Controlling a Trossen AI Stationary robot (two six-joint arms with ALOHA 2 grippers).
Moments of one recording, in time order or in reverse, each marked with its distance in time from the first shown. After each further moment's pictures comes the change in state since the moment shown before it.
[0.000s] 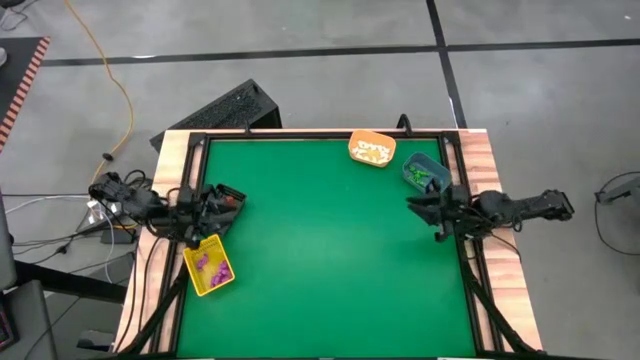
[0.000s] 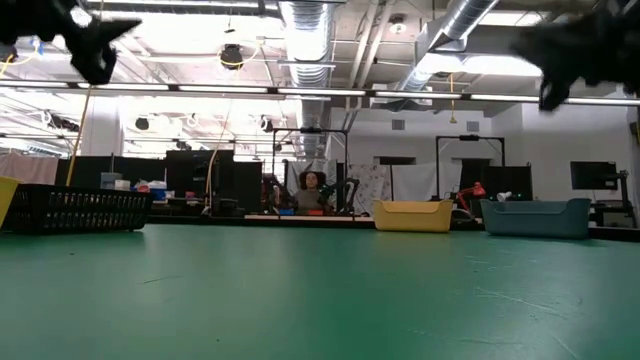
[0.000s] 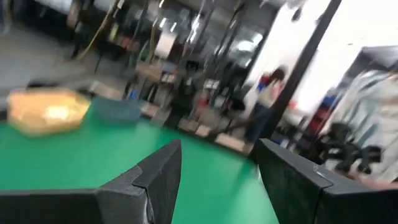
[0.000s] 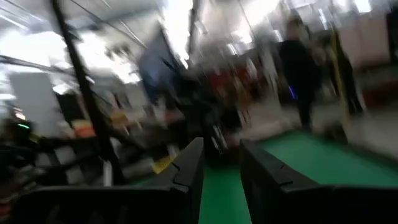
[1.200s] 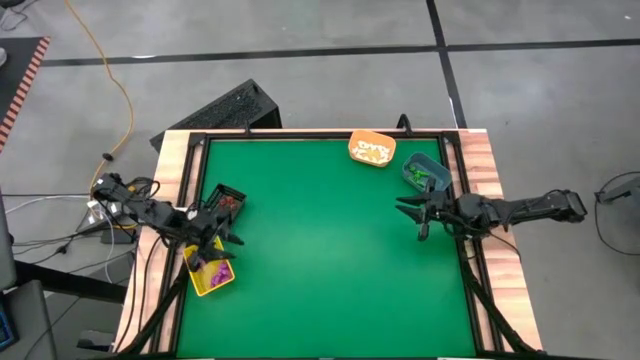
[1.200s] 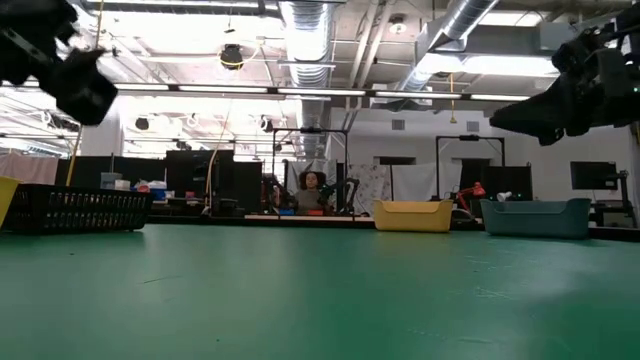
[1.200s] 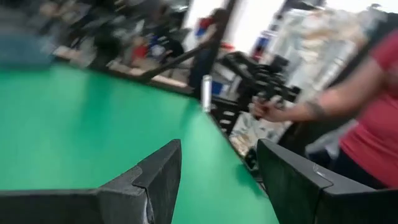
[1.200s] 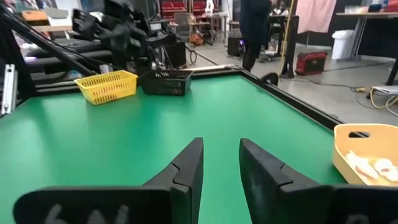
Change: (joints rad) left arm -0.001 0.001 -0.195 0.054 0.351 -0.074; right arm -0.081 0.160 -0.002 -0.236 0.083 -0.128
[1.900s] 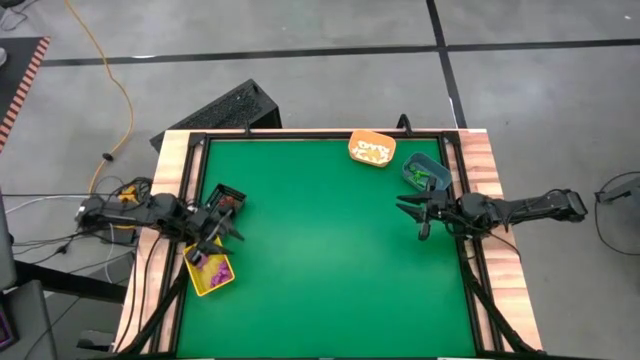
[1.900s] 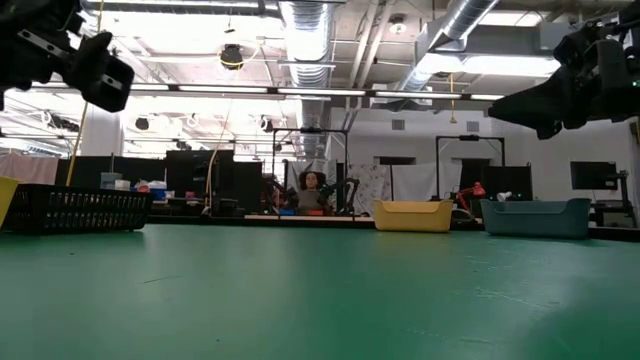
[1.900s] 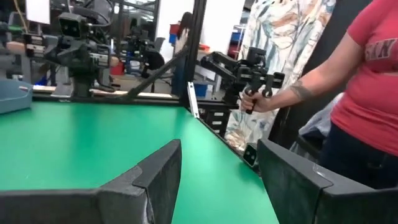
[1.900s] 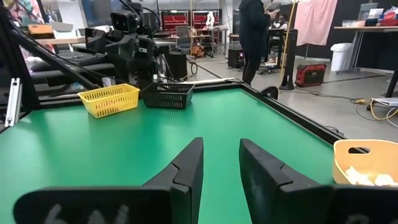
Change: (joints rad) left arm 0.365 -0.001 -0.004 0.059 0.494 0.129; right arm 0.002 0.016 0.000 0.082 0.003 -0.026
